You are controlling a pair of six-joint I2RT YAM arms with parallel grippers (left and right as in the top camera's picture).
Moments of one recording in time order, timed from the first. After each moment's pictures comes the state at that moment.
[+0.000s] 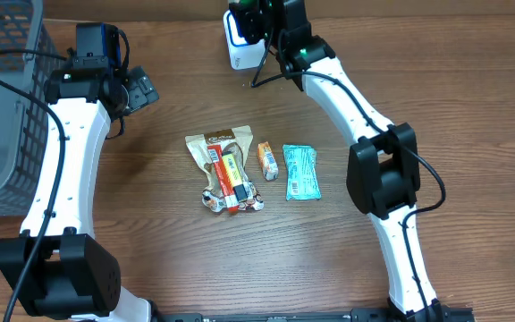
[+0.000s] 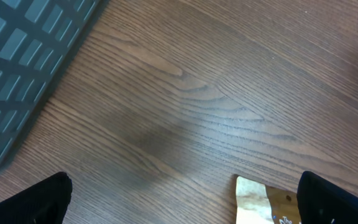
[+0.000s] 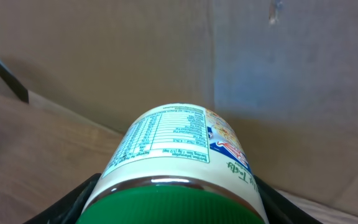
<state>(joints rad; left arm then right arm) 0.03 1.73 1.60 -0.97 -0.19 -0.49 0.41 2.48 2.23 -0.09 -0.08 0.14</state>
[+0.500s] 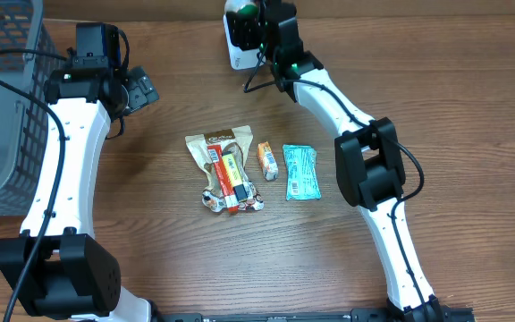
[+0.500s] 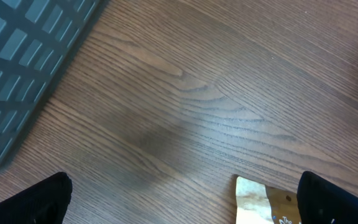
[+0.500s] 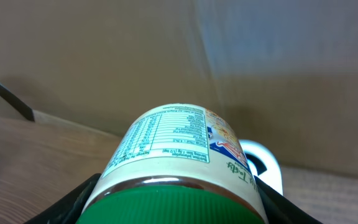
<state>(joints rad) 0.03 1.73 1.60 -0.97 -0.19 -0.49 0.41 2.63 2.23 0.10 -0.09 0.31</state>
